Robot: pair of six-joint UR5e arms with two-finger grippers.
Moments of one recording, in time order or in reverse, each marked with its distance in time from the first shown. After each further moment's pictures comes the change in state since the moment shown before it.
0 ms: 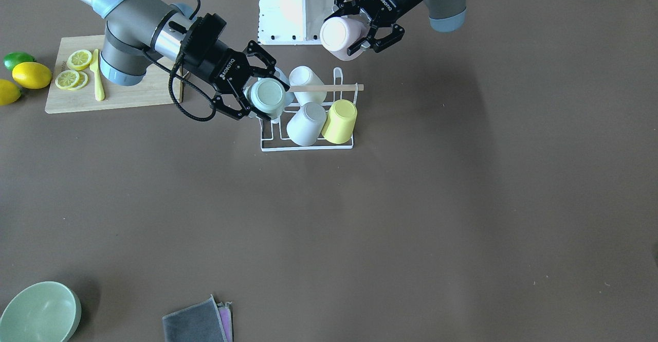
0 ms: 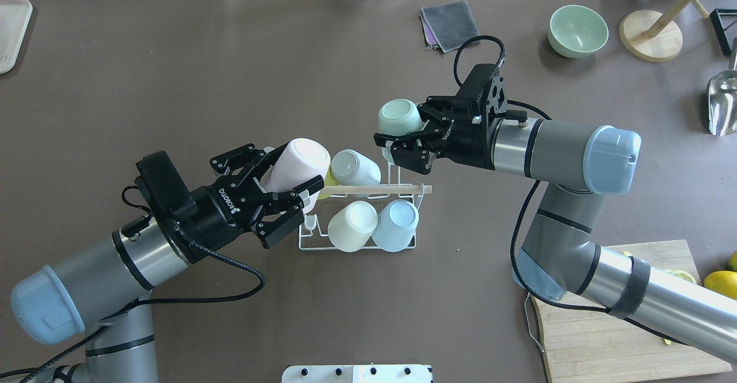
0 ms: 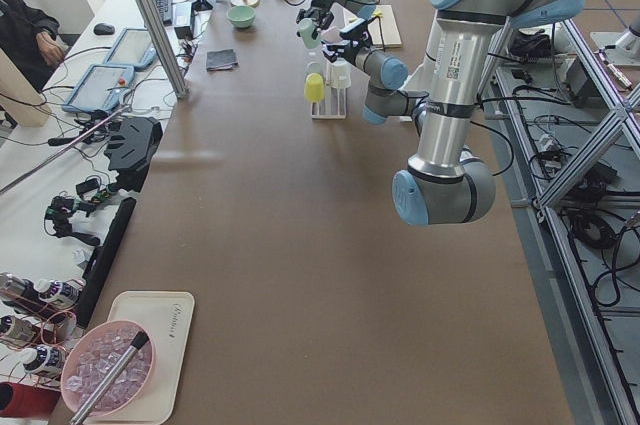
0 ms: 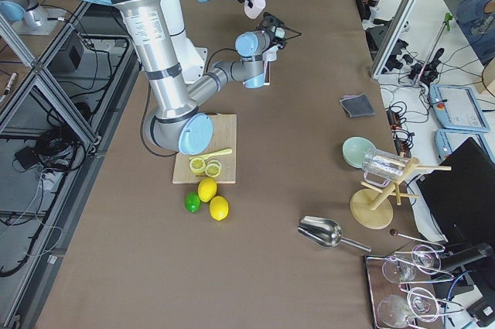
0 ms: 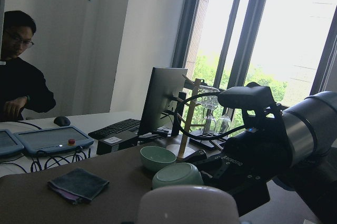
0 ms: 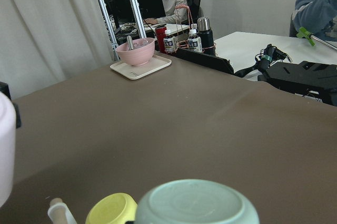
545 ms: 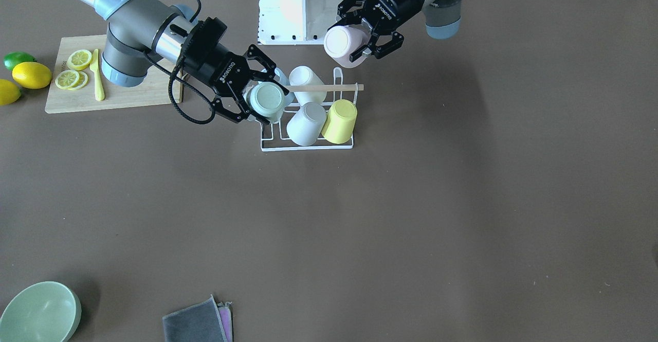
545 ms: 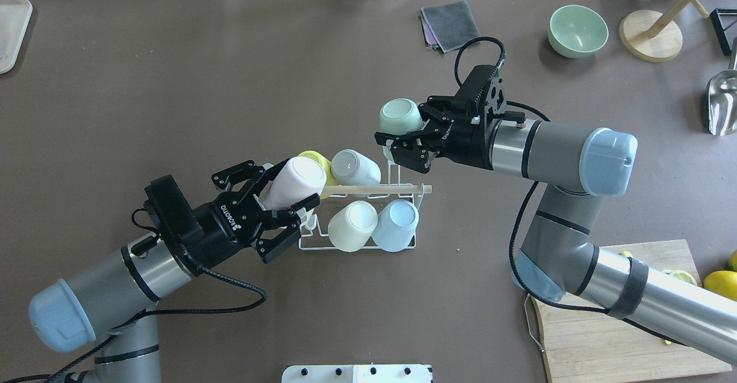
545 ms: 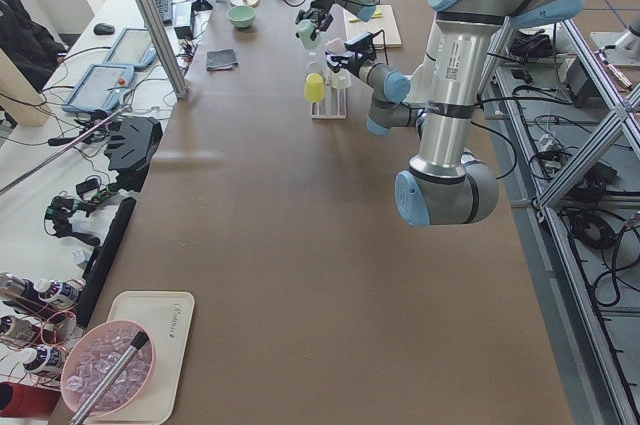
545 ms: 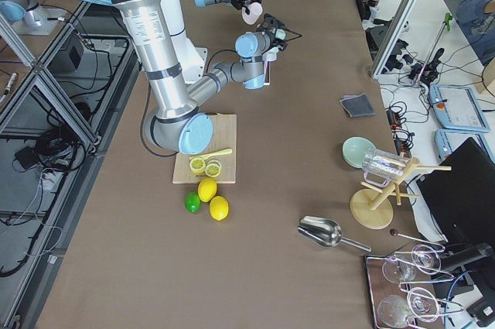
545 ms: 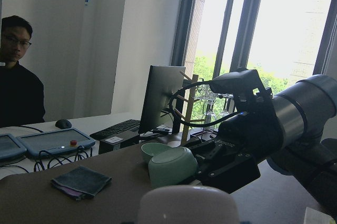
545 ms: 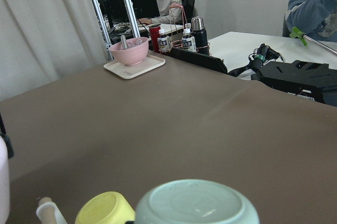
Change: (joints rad) left arm 0.034 0.002 0.085 -0.102 0.021 0.080; right arm -0.005 0.001 -0.014 -0.001 -0.028 -0.001
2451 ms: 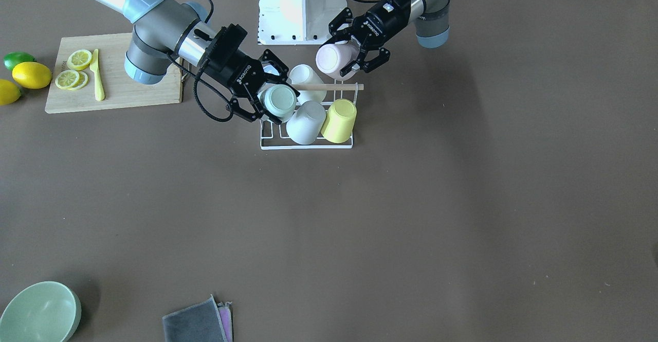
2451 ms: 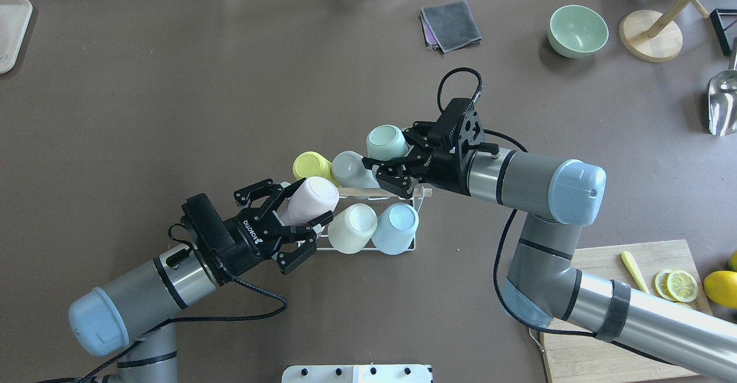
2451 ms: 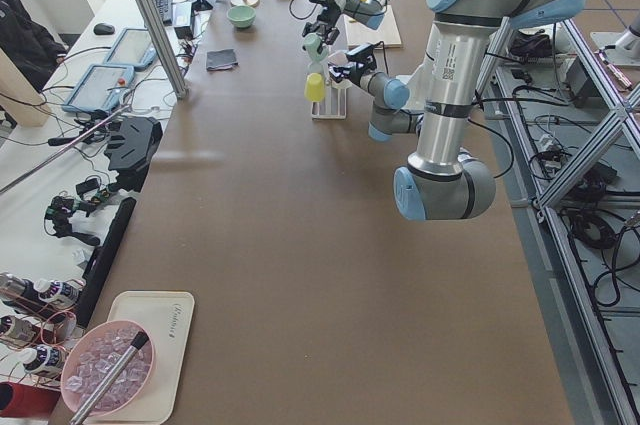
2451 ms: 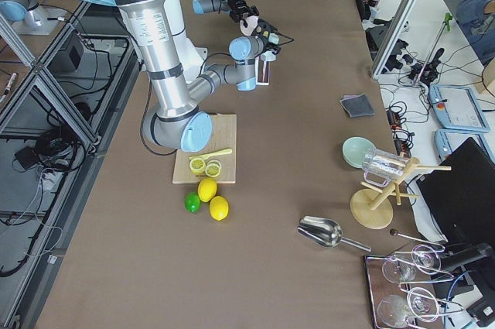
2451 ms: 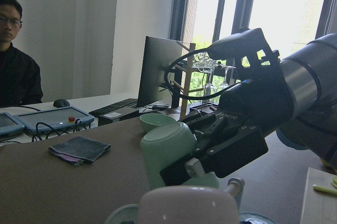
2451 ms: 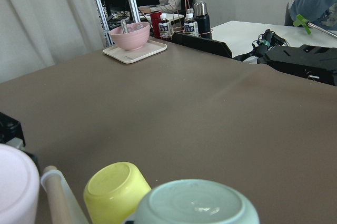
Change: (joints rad) left arm 0.028 -0.039 0.102 -0.013 0.013 0.005; right arm -0.084 0.008 -0.033 -0.002 -0.079 -0.037
